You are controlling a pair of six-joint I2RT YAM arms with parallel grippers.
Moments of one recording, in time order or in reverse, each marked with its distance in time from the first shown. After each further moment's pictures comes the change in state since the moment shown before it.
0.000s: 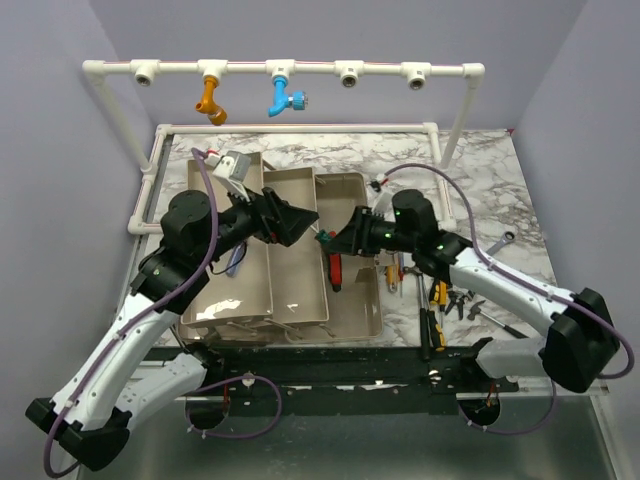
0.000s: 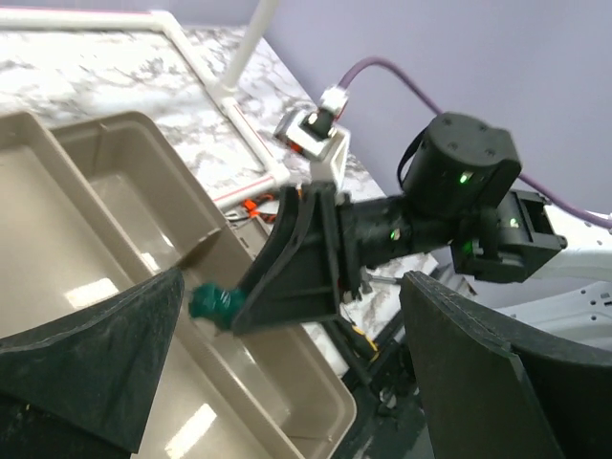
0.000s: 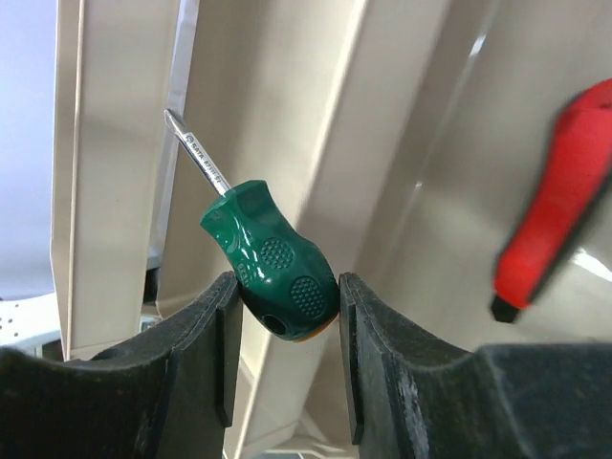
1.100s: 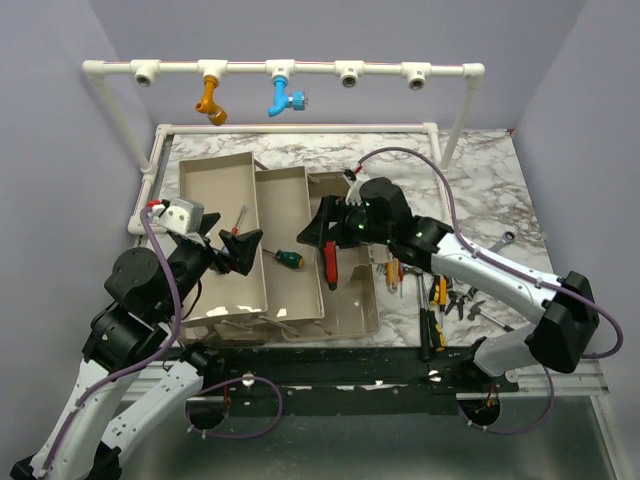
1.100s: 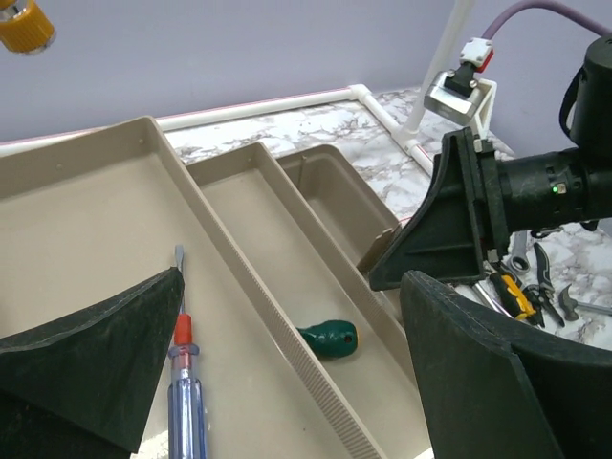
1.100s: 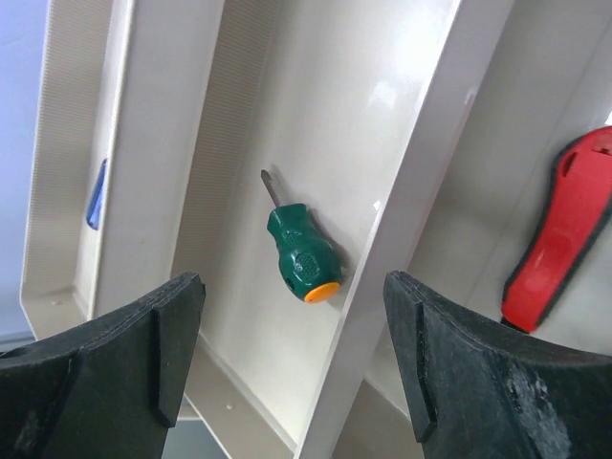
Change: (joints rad) left arm 0.000 -0.357 -0.051 -0.259 -0.378 0.404; right arm 0.199 0.189 0.285 -0.146 0.224 -0.029
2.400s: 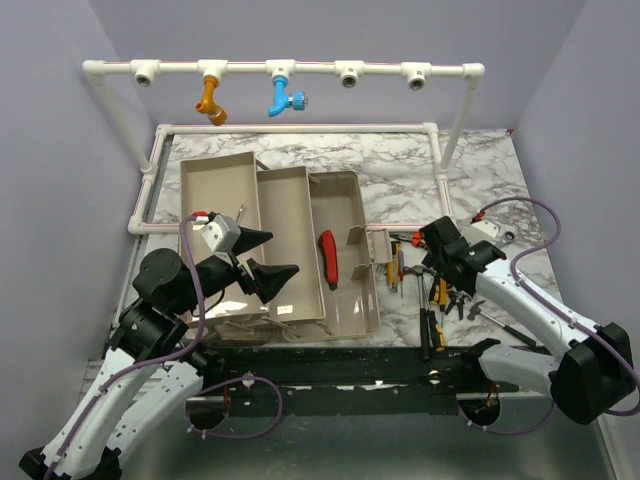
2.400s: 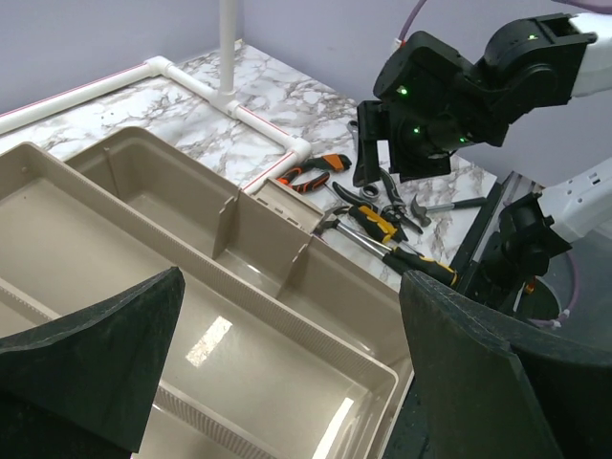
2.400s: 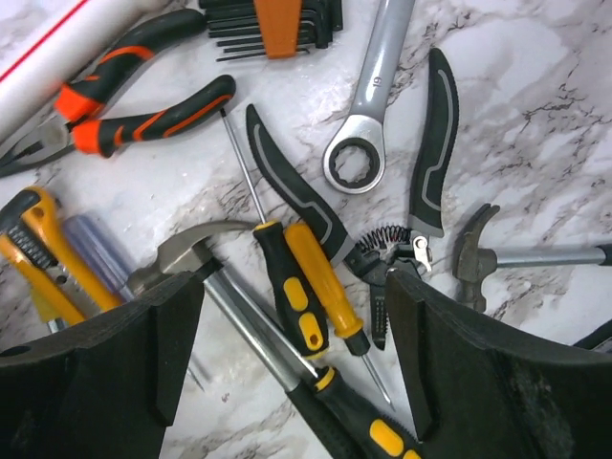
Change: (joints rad) left arm 0.000 -0.019 -0.206 0.230 0.492 -0.029; right arm -0.327 -0.331 -0.376 -0.700 0.871 0.304
